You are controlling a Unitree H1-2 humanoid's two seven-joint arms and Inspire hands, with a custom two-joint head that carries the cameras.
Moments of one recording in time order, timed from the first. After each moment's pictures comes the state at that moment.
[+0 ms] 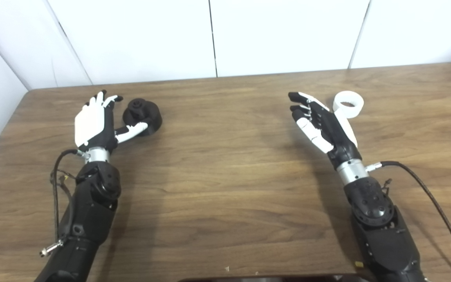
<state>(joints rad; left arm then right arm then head) -0.41 0.34 -0.11 0.41 0.69 0.22 0.26 -0.25 -0.13 0.07 0.07 -0.21 -0.10 0.01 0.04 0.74</state>
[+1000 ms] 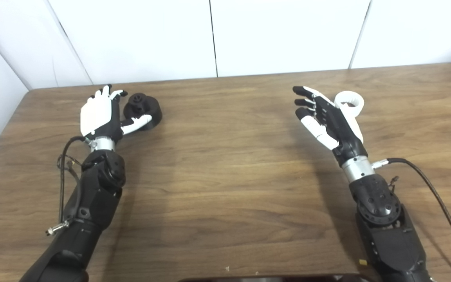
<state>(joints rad) -0.49 0.36 -0.18 0.52 0.70 0.26 0.26 -0.25 -0.14 0.06 0.04 -0.21 -0.09 0.03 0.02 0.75</state>
